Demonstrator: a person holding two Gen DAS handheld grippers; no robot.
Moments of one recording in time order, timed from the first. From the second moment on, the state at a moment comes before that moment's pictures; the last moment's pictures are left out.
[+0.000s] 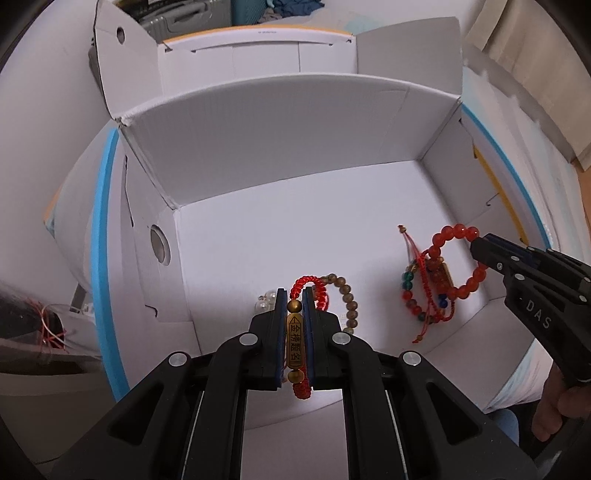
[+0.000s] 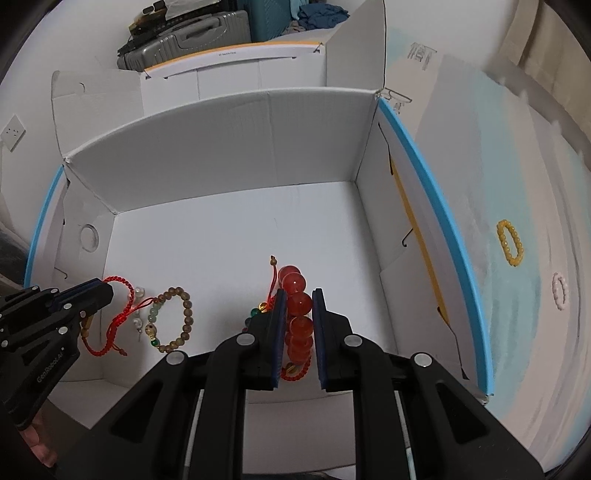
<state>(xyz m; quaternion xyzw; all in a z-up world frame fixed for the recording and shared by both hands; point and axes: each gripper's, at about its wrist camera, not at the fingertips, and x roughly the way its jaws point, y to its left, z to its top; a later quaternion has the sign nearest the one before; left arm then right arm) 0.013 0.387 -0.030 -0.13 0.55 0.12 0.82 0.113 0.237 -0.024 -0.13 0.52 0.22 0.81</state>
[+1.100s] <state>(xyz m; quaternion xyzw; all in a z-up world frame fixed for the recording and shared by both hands) 0.012 0.348 0.013 -0.08 0.50 0.14 0.85 0.098 0.185 0.035 -0.09 0.47 0.22 0.85</state>
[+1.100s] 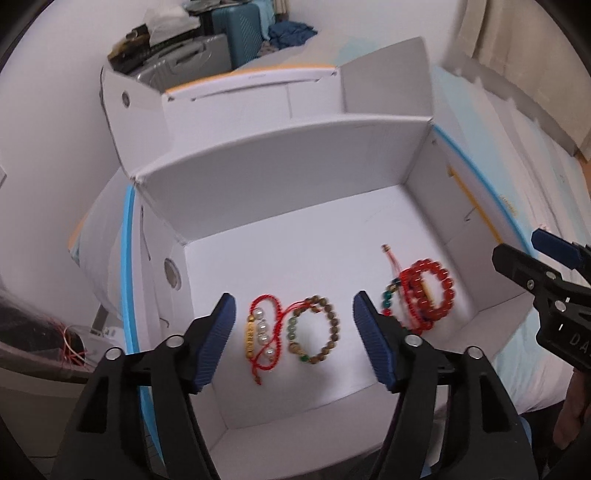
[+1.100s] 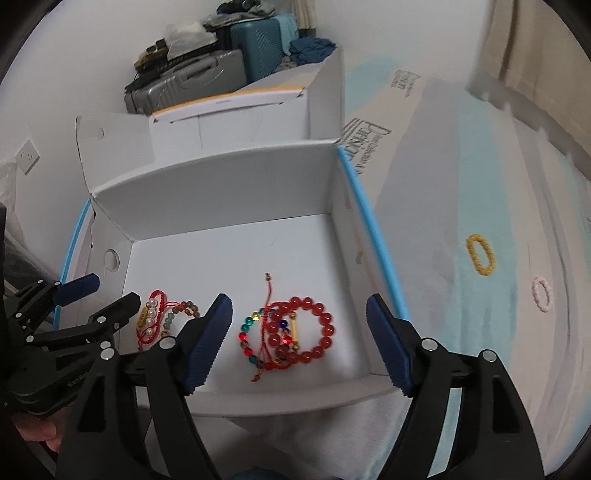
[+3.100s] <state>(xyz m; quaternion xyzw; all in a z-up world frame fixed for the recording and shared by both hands) 0.272 0.046 -0.065 -0.02 0.47 -0.01 0.88 0.266 -0.183 -0.065 0.01 0.50 0.00 0.86</state>
